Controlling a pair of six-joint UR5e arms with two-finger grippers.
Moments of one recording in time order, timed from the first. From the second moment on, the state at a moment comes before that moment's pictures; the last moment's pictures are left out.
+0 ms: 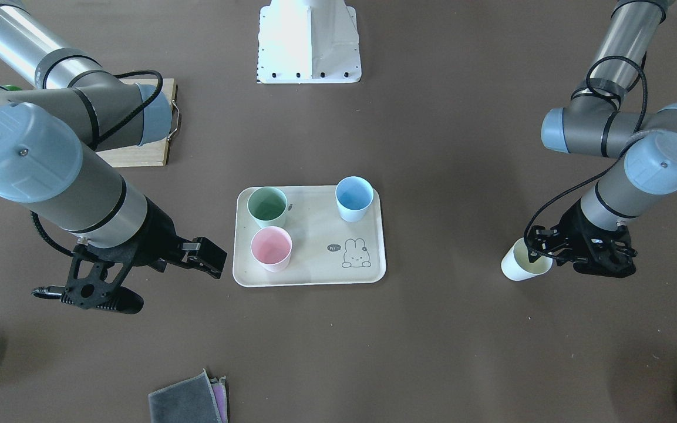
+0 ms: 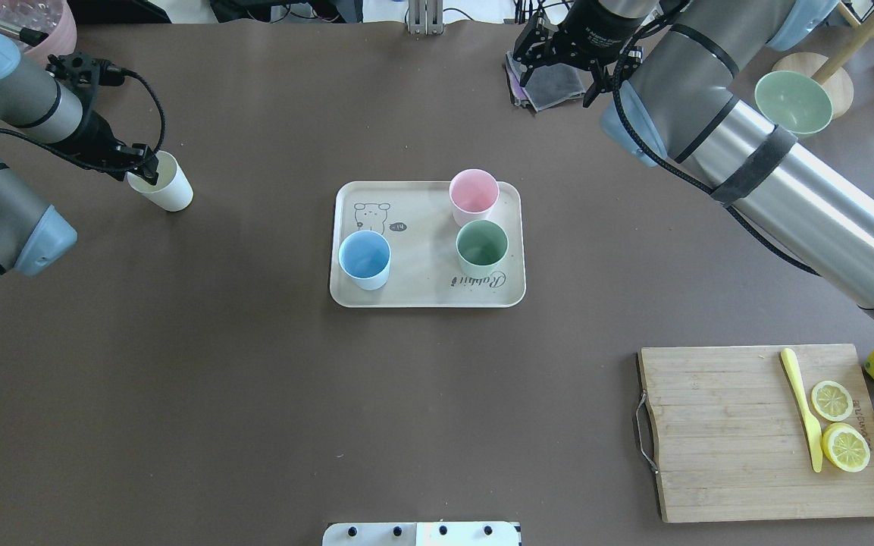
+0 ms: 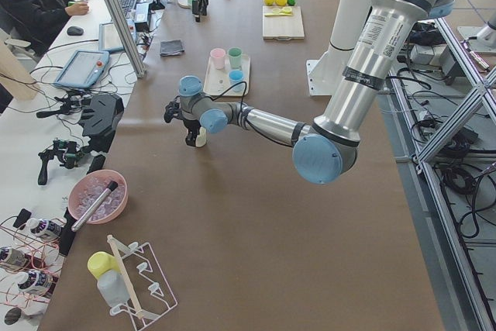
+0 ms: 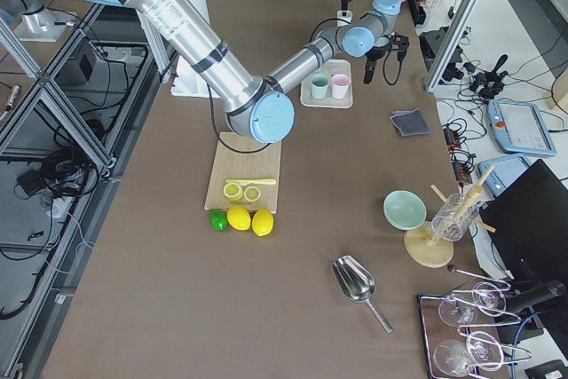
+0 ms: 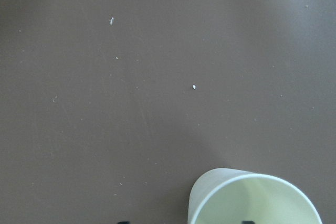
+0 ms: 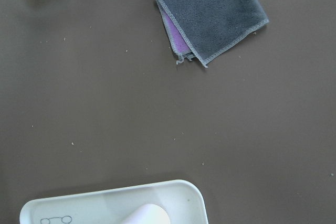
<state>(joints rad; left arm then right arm) -0.99 -1.97 -1.38 -2.03 -2.15 -0.69 0.99 -0.77 1.39 -1.46 2.28 1.11</state>
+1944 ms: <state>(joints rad) -0.68 -2.40 -1.32 -1.85 -1.95 -1.18 1.12 -1.09 1.62 -1.57 2.28 0.83</state>
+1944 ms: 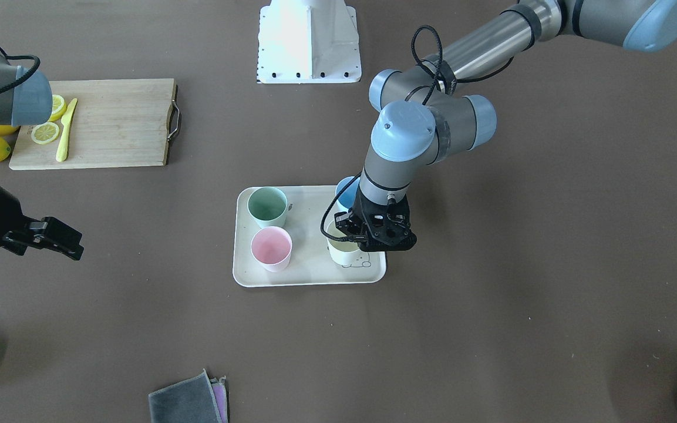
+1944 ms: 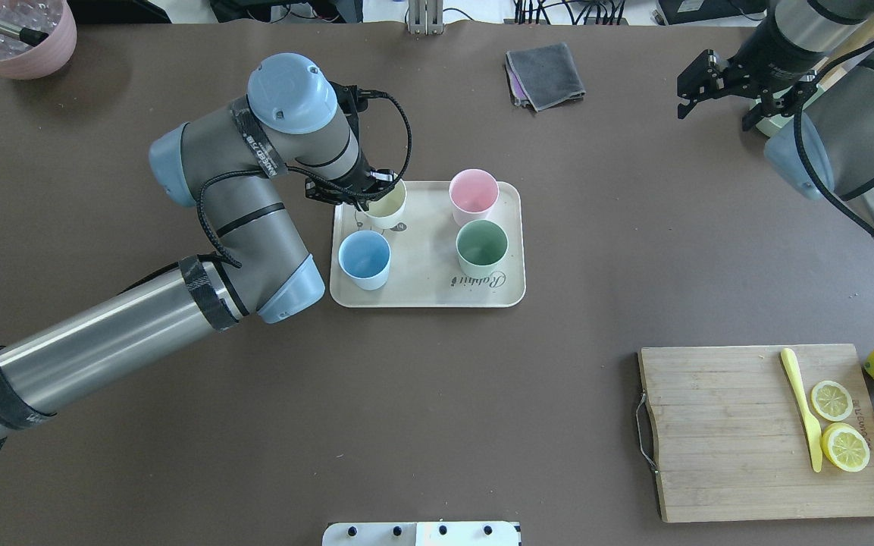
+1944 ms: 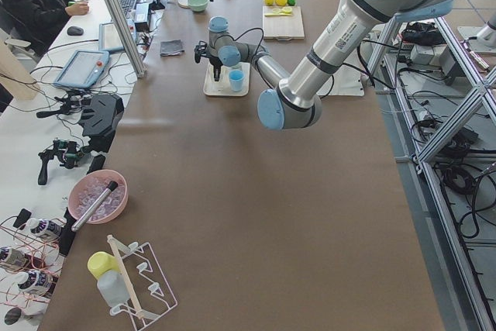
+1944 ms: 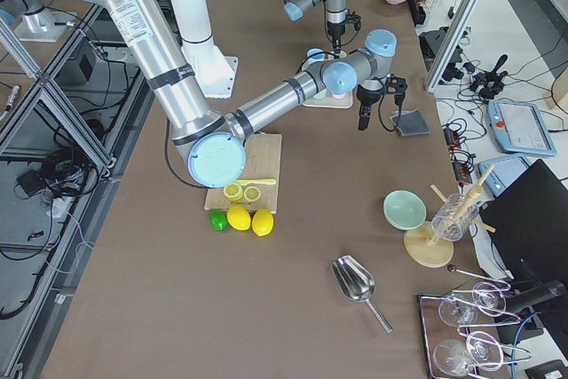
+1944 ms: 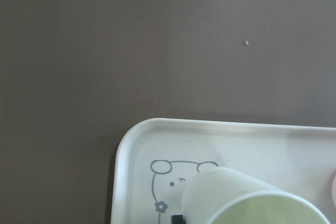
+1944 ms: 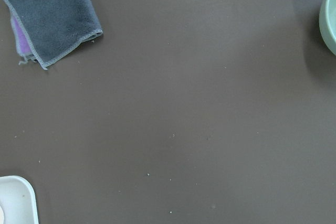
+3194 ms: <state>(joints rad) -1.23 -2.04 -1.56 -1.84 -2.15 -0.51 1.31 -1.45 1.79 -1.55 2.28 0.48</state>
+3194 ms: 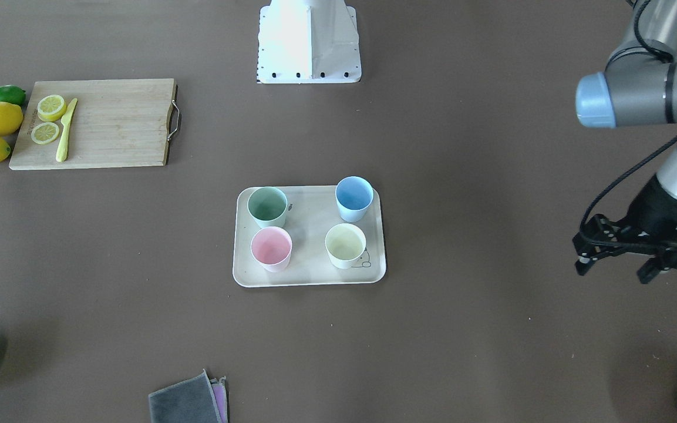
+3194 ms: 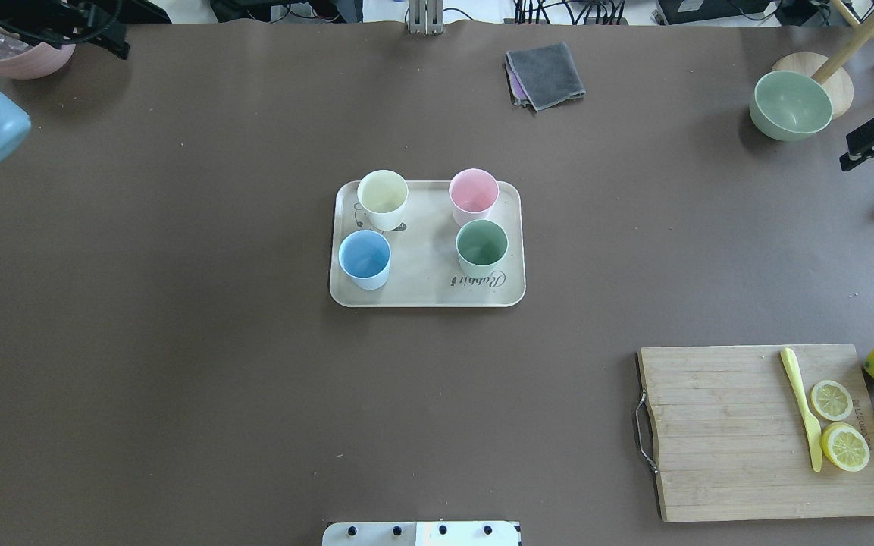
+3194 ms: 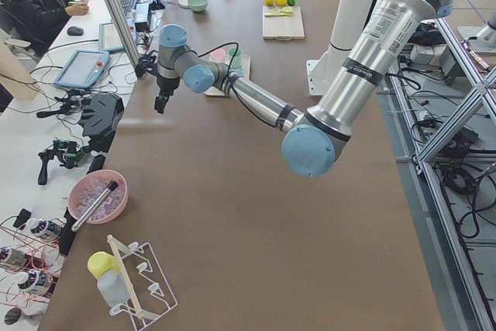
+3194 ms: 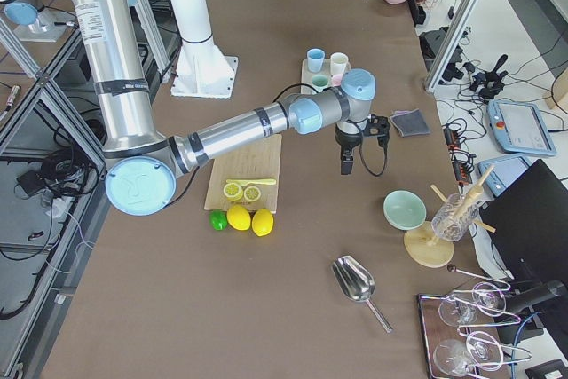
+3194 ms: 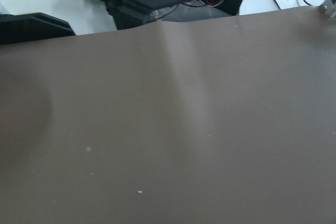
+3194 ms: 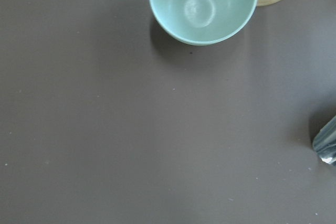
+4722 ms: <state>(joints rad) -1.58 -1.54 -1.59 -1.87 -2.37 -0.04 1.53 -1.58 1.64 -1.47 2.32 0.20</state>
